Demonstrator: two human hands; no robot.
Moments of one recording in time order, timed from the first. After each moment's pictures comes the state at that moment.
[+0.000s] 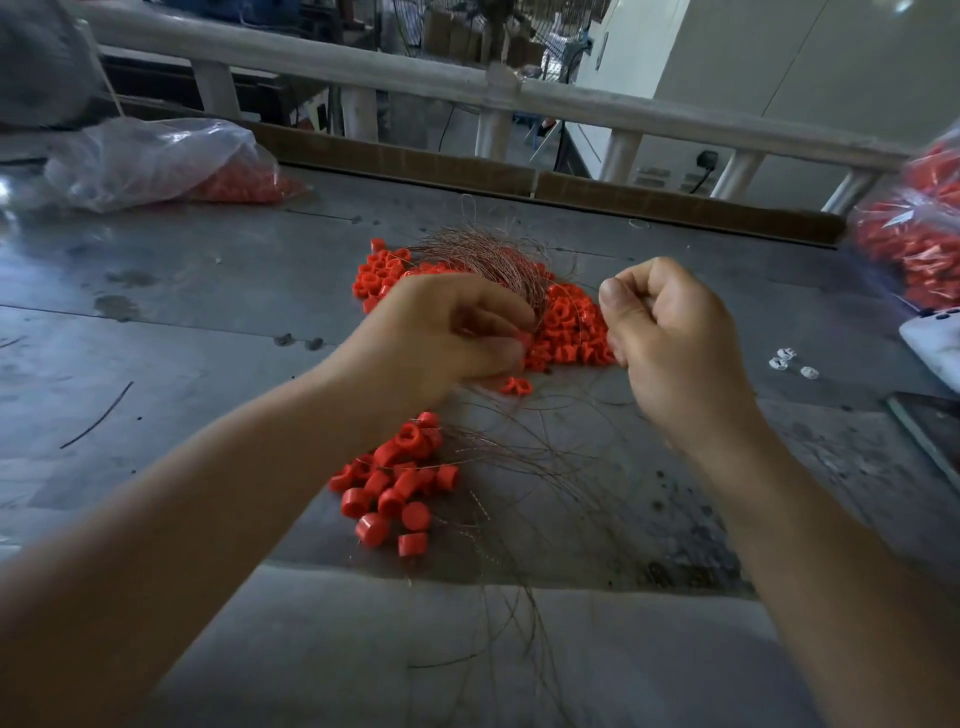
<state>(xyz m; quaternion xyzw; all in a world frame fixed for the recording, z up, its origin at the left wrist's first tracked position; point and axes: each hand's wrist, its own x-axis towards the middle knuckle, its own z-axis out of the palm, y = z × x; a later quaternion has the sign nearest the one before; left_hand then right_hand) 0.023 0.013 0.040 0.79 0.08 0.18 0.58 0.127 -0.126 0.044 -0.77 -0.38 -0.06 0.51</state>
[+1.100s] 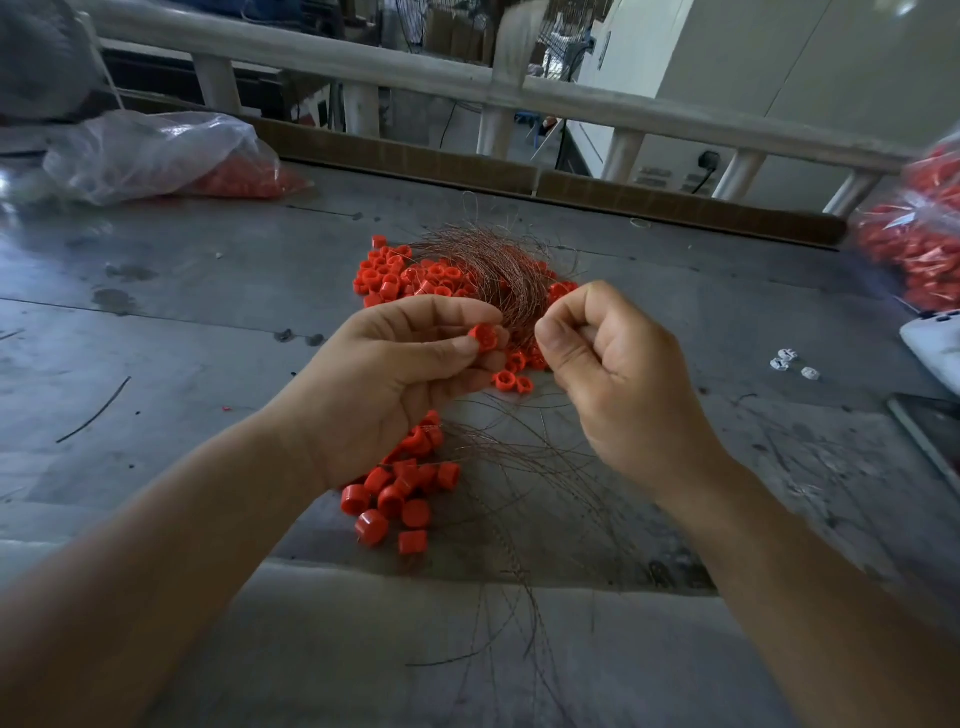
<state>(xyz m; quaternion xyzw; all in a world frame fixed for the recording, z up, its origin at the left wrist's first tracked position) 0.003 0.018 0.022 0.54 0.06 0.15 0.82 0.096 -0.119 0.038 -0.72 -0.48 0.00 0.50</state>
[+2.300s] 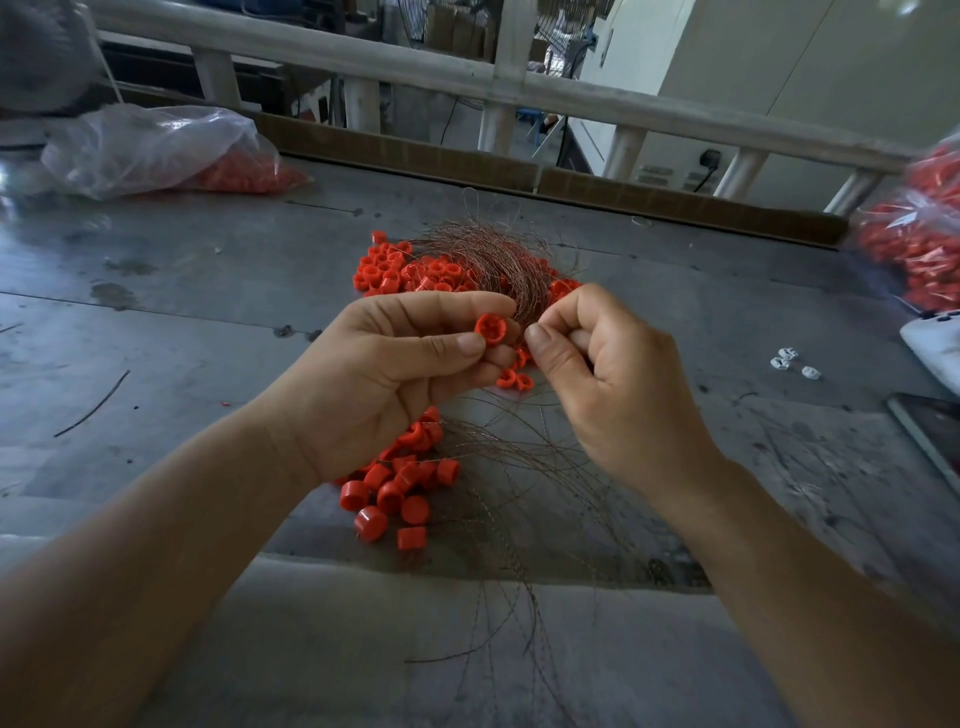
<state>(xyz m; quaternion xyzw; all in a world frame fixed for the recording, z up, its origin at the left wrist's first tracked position) 0.000 0.018 0.028 0.53 0.03 0.13 0.84 0.095 -0.120 0.036 -0.74 -0.49 -0.05 0.45</state>
